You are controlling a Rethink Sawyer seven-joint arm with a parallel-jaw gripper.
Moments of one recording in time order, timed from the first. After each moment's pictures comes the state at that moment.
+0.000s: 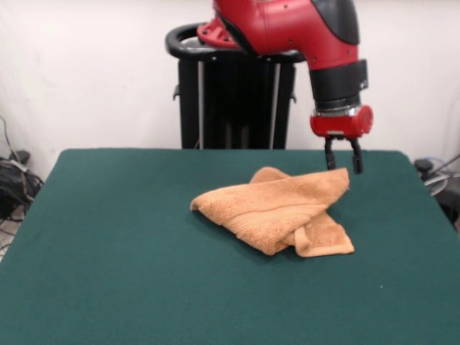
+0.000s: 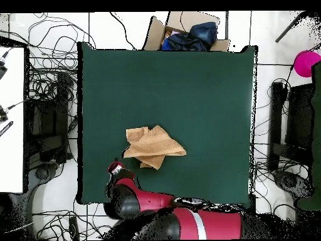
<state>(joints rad) -0.36 -0.51 0.33 2.41 0.02 -0.53 2.28</state>
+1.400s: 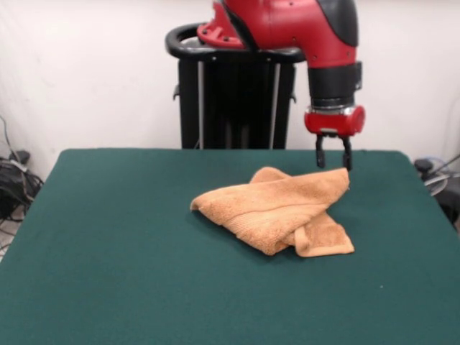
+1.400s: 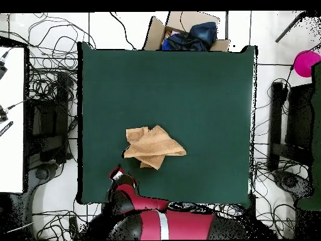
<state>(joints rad) -0.26 -0.51 0.22 2.41 0.01 -0.56 2.28</state>
